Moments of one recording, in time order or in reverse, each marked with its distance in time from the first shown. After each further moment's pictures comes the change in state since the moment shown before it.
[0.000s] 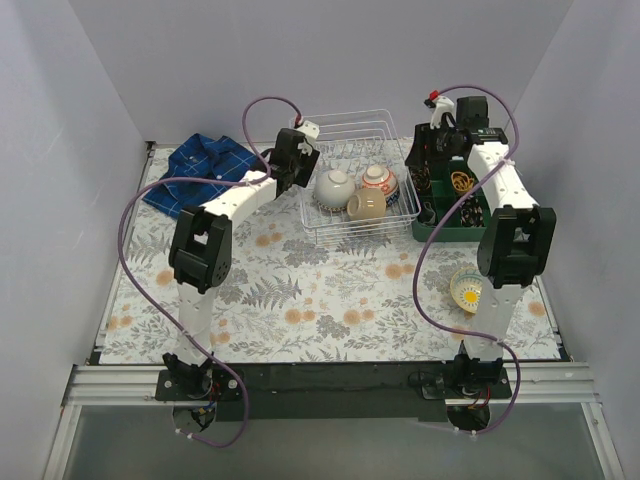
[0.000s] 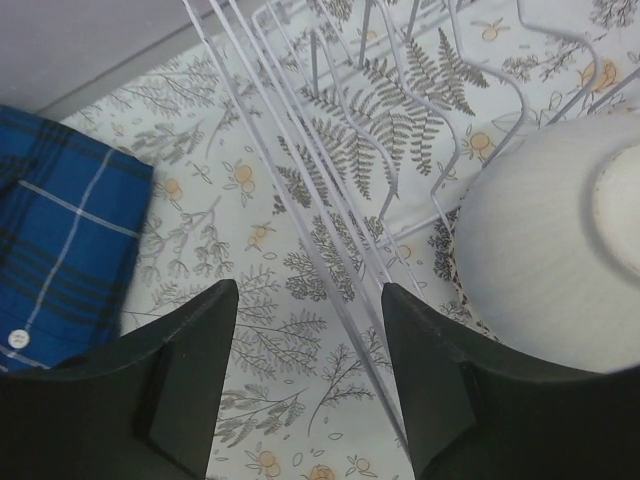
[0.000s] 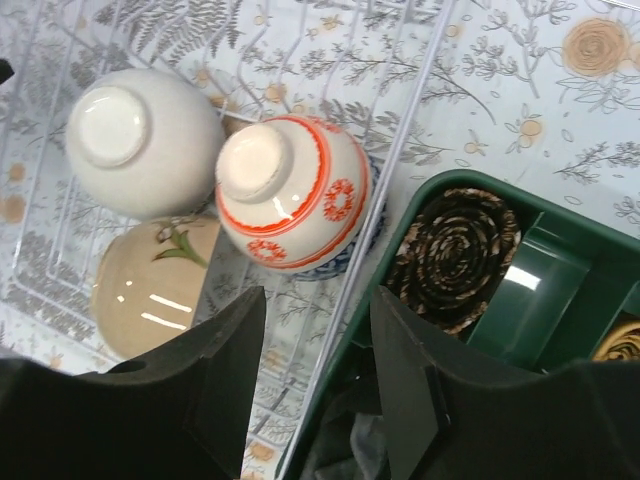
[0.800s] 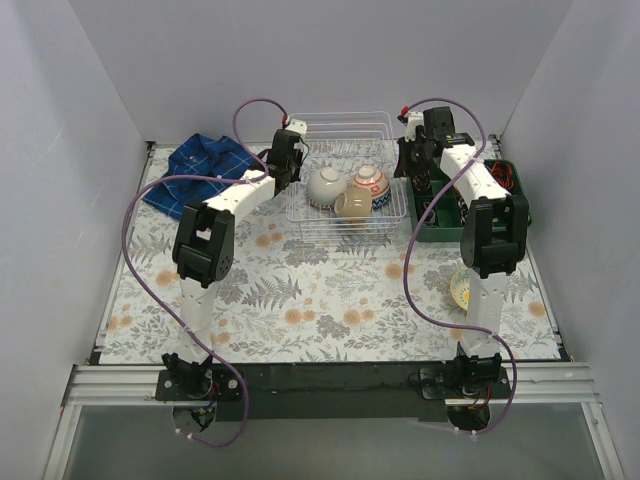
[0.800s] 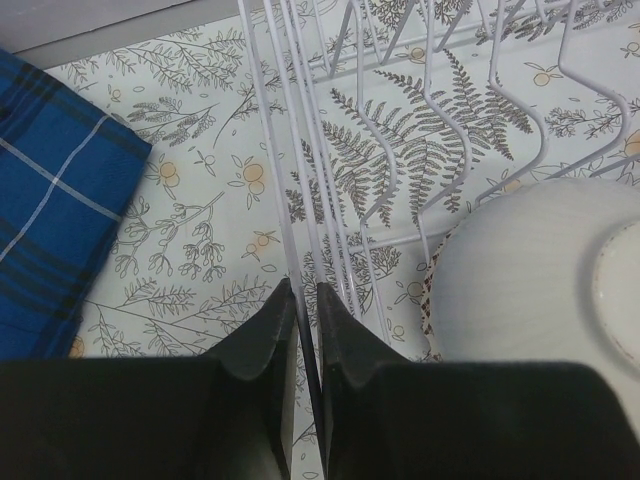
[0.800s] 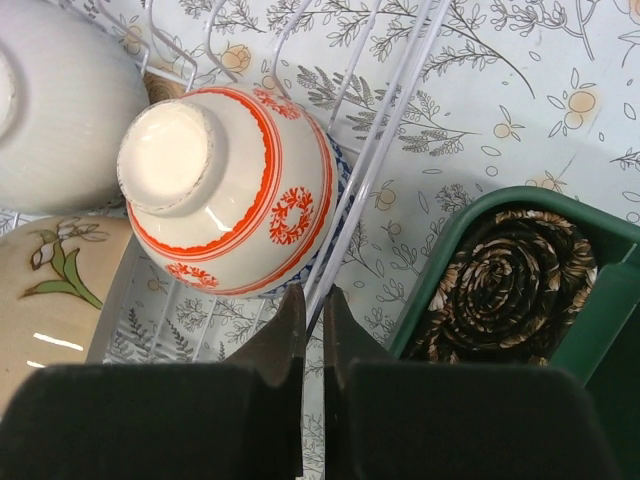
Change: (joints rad) left arm 0.032 0.071 0.028 0.021 -0.020 -0.171; right arm 0.102 0.146 0.043 0.010 0.188 0.002
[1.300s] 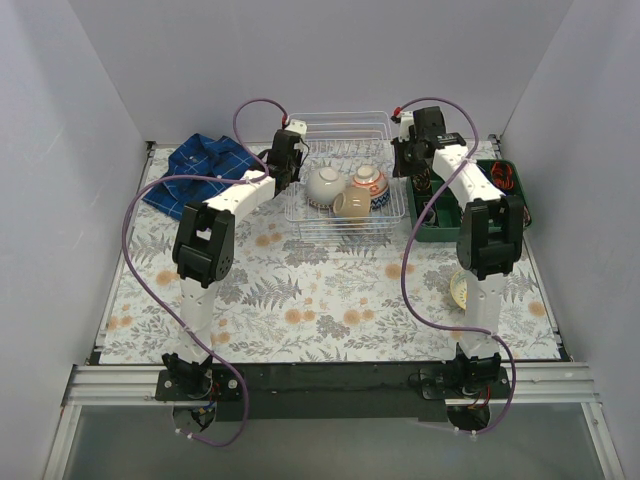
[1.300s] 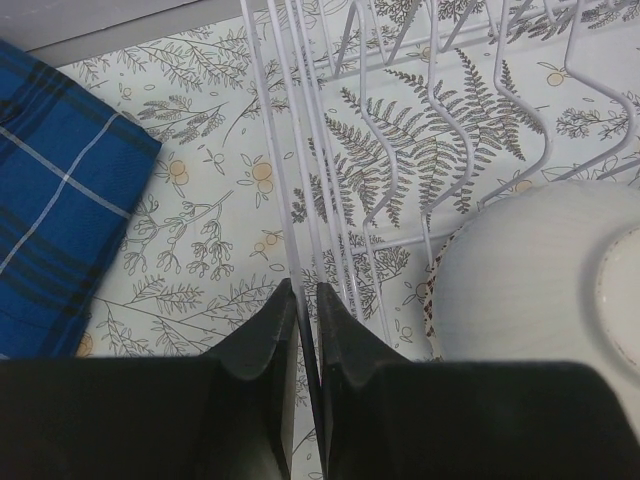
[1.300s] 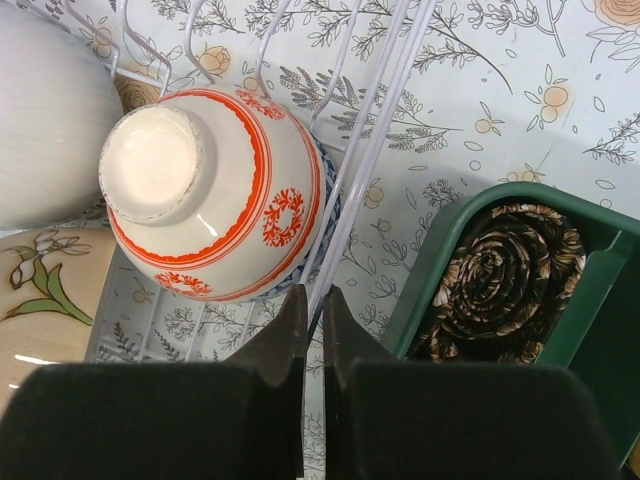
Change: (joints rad) left arm -0.001 0.000 -0.003 0.006 -0.017 0.004; right arm 0.053 -0.011 0.001 0.000 0.118 0.018
